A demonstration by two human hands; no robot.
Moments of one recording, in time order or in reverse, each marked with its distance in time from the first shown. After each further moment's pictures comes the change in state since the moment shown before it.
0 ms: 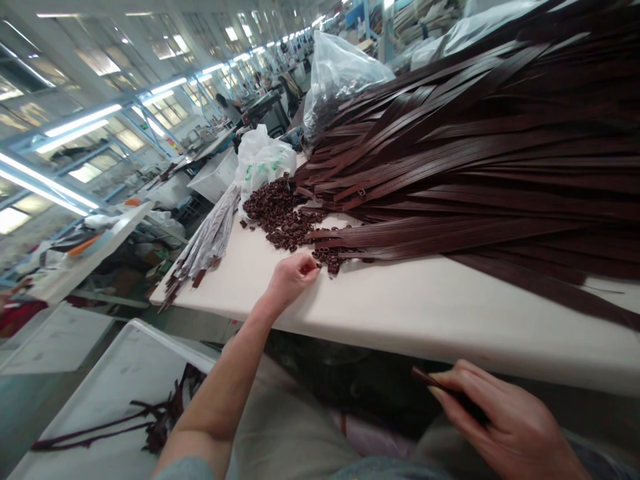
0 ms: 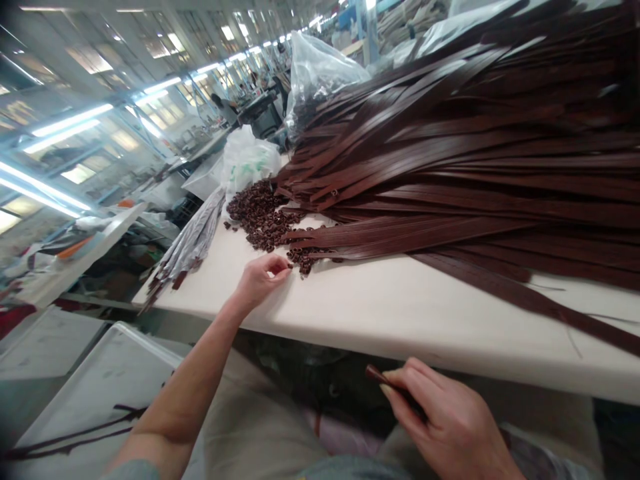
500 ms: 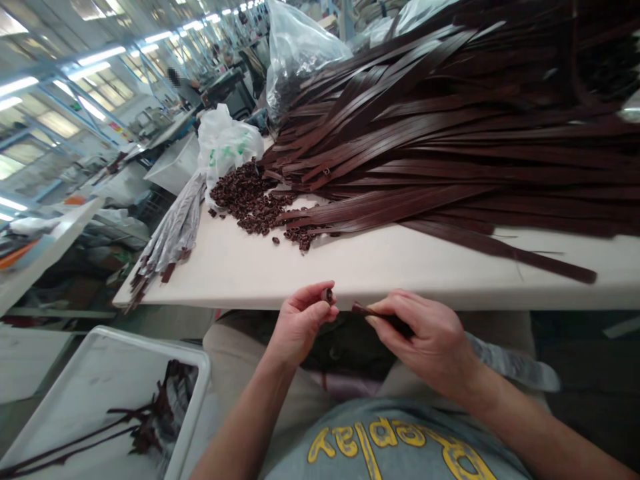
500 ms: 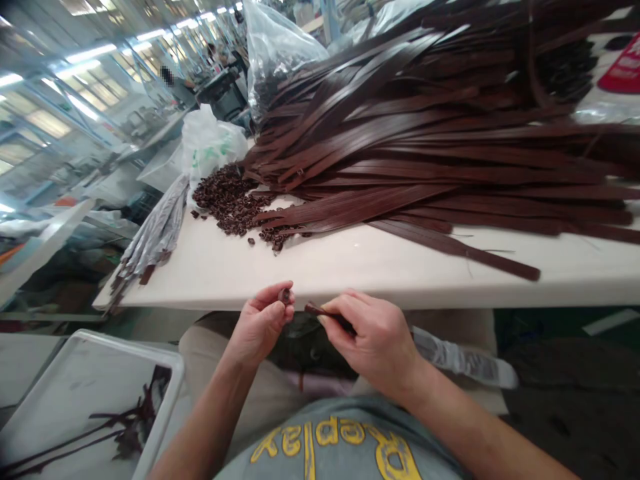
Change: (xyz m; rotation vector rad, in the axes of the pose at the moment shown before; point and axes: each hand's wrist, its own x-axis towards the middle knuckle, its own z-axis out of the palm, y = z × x) left_hand -0.094 0.109 0.047 -1.371 0.001 -0.698; right_hand 0.045 -0.041 -0.010 0.133 0.098 0.050
